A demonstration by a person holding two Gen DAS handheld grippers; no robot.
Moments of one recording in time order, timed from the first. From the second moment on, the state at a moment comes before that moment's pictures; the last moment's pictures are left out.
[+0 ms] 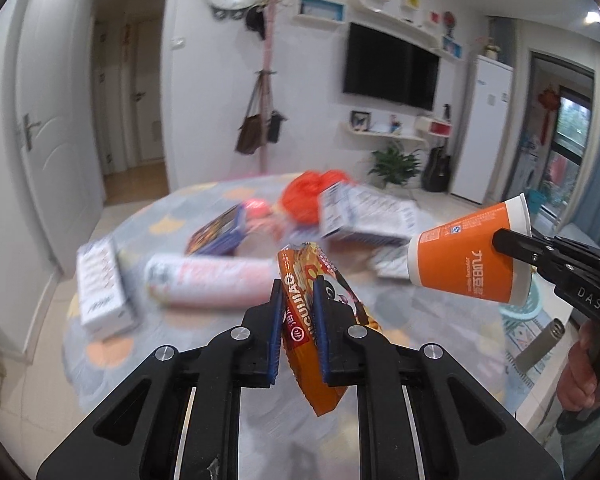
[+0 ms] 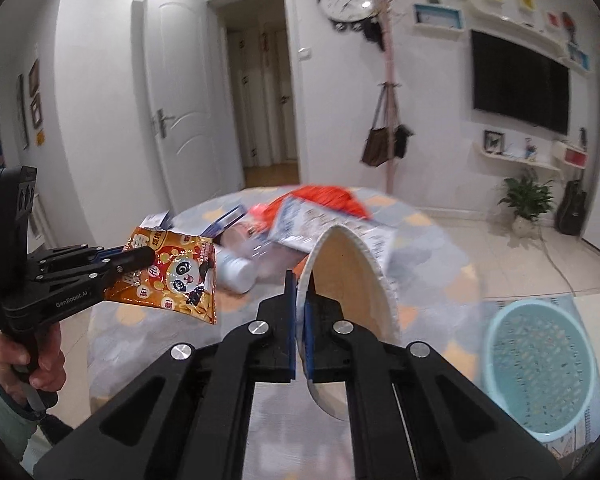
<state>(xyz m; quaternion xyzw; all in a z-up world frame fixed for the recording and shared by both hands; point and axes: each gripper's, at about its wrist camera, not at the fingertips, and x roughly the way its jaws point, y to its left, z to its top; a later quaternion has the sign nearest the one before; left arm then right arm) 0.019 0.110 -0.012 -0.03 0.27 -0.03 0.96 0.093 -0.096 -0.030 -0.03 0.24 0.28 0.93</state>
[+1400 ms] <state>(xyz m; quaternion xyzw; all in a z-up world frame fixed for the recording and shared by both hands) 0.220 -0.223 -0.088 0.09 0.39 -0.26 0.88 0.166 -0.364 -0.144 0.14 0.39 -0.04 0.91</state>
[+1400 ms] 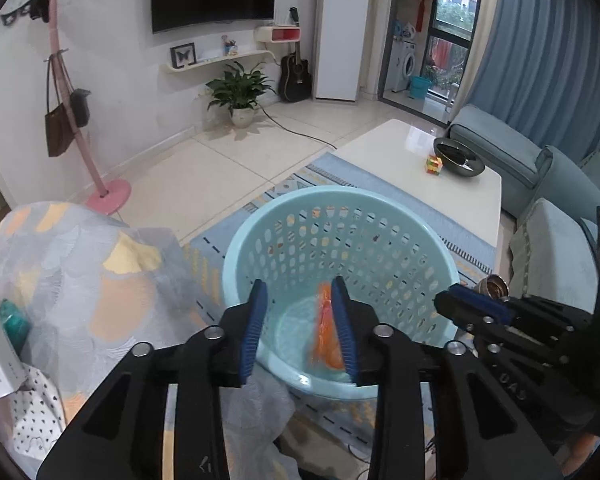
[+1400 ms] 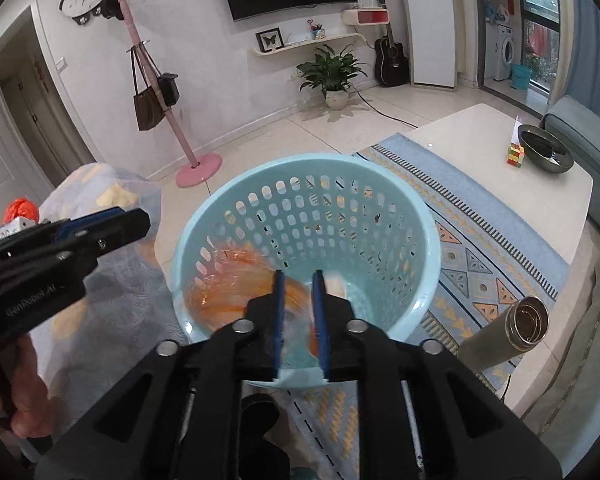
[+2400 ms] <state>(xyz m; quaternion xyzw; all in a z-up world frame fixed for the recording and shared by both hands) 0.107 0.014 0.010 -0.05 0.28 -0.06 0.96 0.147 -0.199 -0.043 0.05 0.28 0.13 0.95</state>
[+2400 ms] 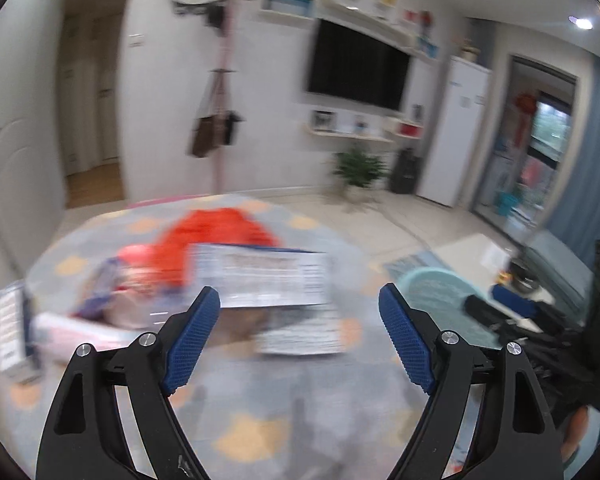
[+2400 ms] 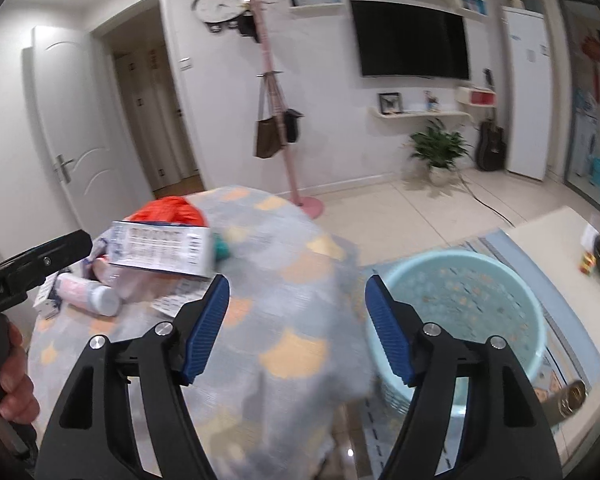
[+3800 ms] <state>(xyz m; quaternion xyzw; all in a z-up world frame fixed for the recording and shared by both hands) 0.126 0.290 -0.079 -0.18 0.40 0.22 0.87 0.174 -0.040 -0.069 -0.06 0.40 0.37 0.84</state>
